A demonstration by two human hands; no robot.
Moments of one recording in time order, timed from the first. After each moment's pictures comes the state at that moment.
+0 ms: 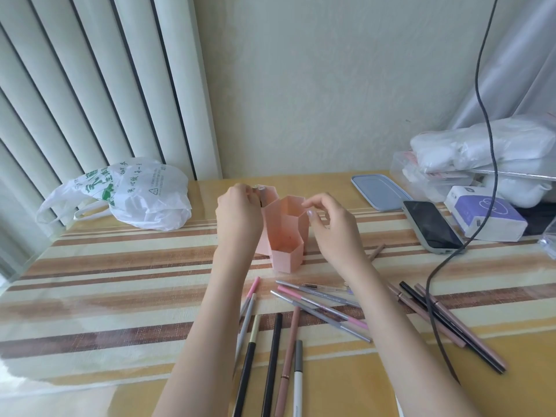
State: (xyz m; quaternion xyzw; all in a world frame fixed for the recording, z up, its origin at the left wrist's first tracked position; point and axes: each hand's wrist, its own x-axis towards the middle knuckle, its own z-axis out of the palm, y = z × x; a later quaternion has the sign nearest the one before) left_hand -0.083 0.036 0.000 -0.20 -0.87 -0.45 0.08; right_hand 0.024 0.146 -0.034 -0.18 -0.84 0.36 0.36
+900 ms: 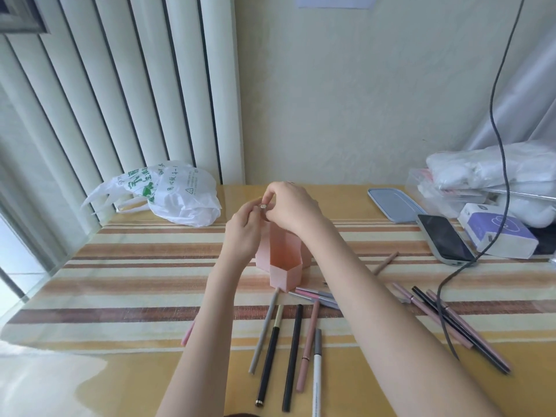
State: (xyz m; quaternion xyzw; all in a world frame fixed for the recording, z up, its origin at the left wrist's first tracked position) left_hand -0.083 -0.022 -0.019 -0.25 -0.77 -0.59 -0.03; right_hand -0.038 0.069 0.037 -0.19 -0.94 0.23 0.14
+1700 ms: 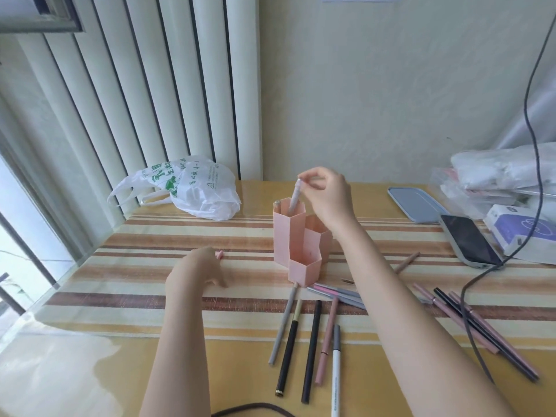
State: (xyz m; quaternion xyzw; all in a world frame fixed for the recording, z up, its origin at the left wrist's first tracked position) left_hand -0.114 -0.110 -0.029 -0.12 -0.96 -0.06 -0.24; right_hand -0.037 0.092 0.020 -0.18 -0.79 0.47 0.35
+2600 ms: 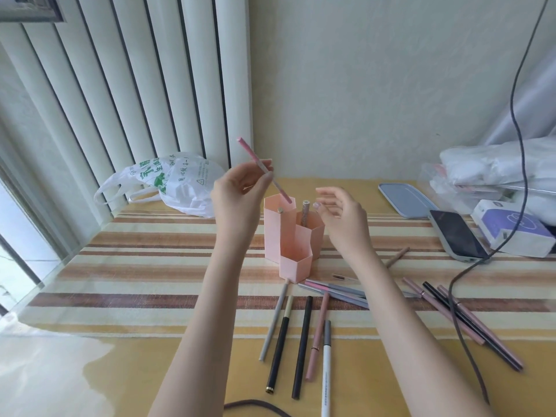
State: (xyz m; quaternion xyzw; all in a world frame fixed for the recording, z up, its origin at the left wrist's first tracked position) left_hand -0.068 -0.041 0.026 -0.26 -0.64 -0.72 0.10; right_hand 0.005 0.111 -0.021 -0.17 -0.80 0.43 0.37
